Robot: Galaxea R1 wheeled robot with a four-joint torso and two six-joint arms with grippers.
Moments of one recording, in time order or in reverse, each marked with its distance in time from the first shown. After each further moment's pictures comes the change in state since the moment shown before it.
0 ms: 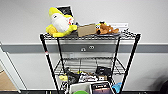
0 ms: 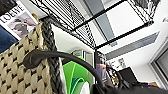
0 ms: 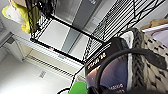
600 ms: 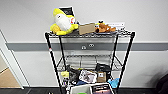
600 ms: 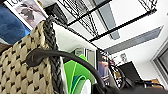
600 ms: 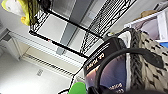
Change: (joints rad) left arm 0.027 0.045 -0.060 0.003 0.025 0.000; right arm -0.027 0.017 -0.040 0.000 0.003 -0.004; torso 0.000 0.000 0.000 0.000
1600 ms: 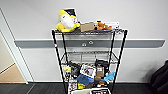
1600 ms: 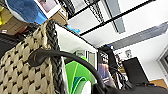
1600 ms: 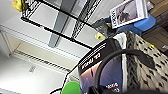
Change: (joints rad) left arm 0.057 0.060 -0.100 0.001 0.000 0.002; right arm -0.073 0.068 -0.124 -0.001 -0.006 0.000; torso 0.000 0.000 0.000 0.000
